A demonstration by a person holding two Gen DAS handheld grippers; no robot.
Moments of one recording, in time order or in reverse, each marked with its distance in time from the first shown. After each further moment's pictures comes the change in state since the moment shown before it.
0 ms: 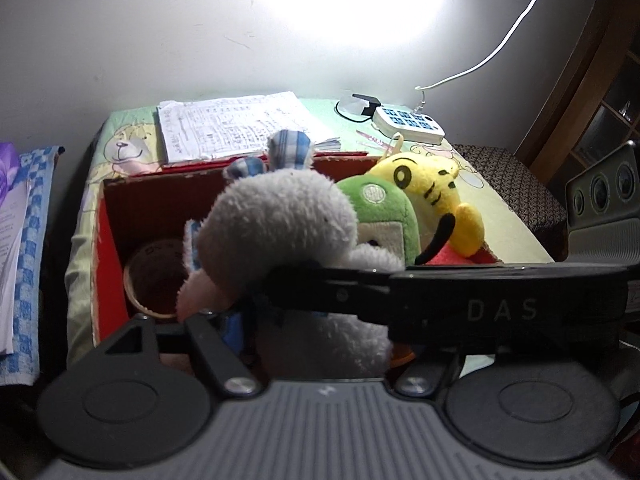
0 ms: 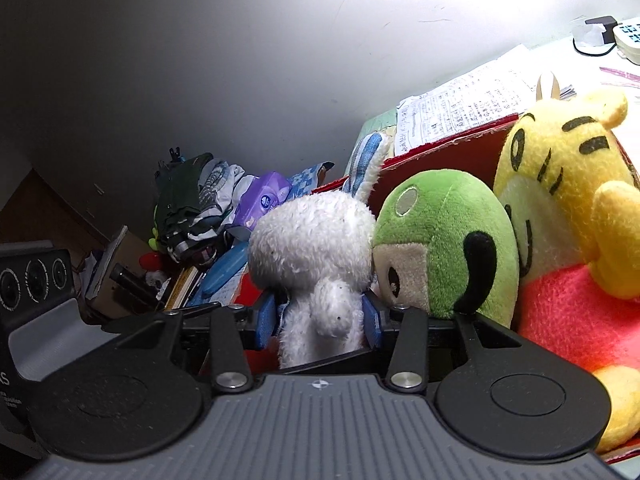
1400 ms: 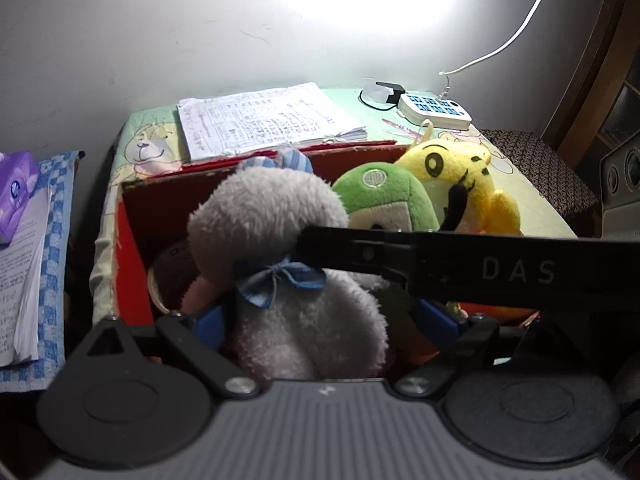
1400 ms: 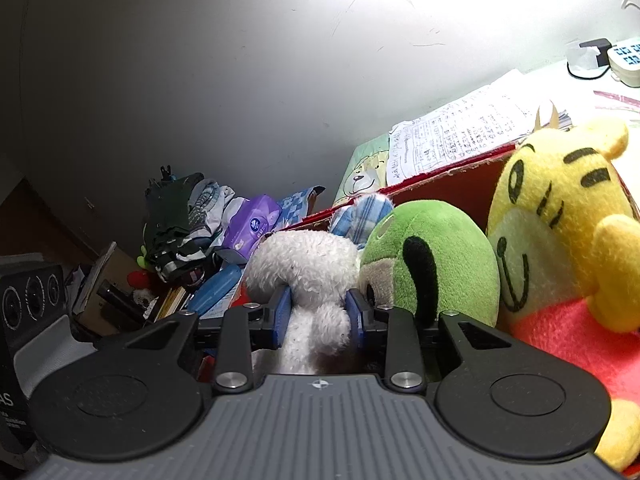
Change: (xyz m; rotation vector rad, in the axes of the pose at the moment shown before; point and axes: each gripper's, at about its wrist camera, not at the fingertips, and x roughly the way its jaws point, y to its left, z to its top) left arm 0.009 0.006 0.004 0.026 0.029 0.099; right arm 0.009 0.006 0.007 -0.037 -0.075 -0.047
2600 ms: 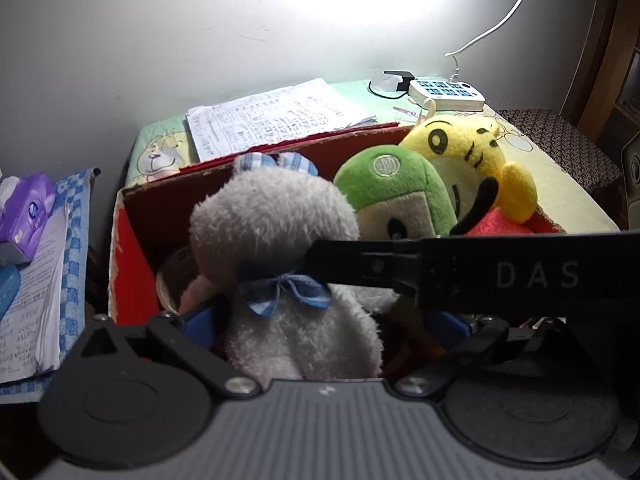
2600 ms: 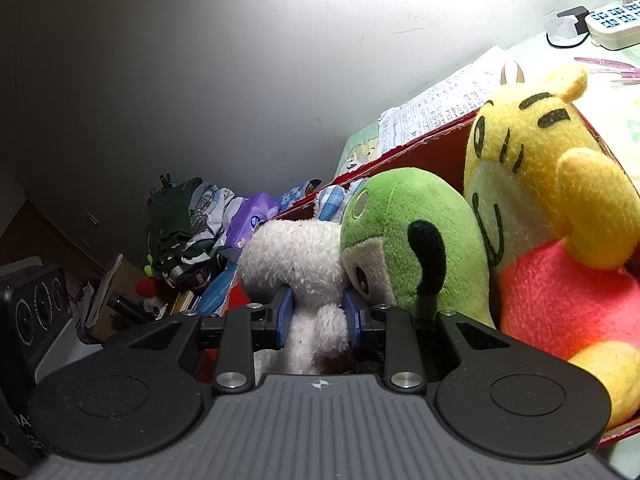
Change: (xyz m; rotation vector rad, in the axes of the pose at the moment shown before) left arm 0.011 -0.020 -0.008 0.092 0.005 0.101; right arm -0.018 -0.014 -0.017 0.102 0.009 0.022
